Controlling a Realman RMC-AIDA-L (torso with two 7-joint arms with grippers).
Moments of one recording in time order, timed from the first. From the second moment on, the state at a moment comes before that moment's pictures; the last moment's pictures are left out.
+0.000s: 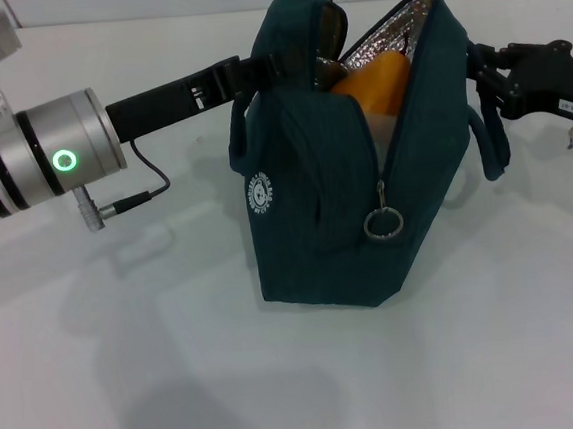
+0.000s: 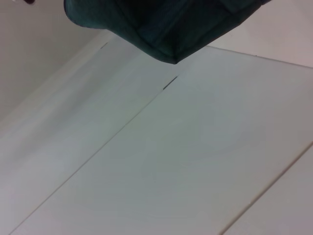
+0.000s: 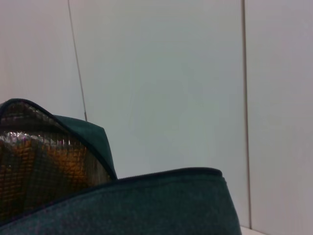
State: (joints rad) left arm -0.50 -2.09 1.06 0.67 1.42 1.37 -1.96; right arm 0.57 2.02 -1.17 -0.46 -1.21 -1.01 1.06
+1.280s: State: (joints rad) left arm -0.50 -2.09 1.07 0.59 1.33 1.46 -1.93; right arm 0.44 2.01 -1.16 -0.76 -1.18 -1.27 1.23
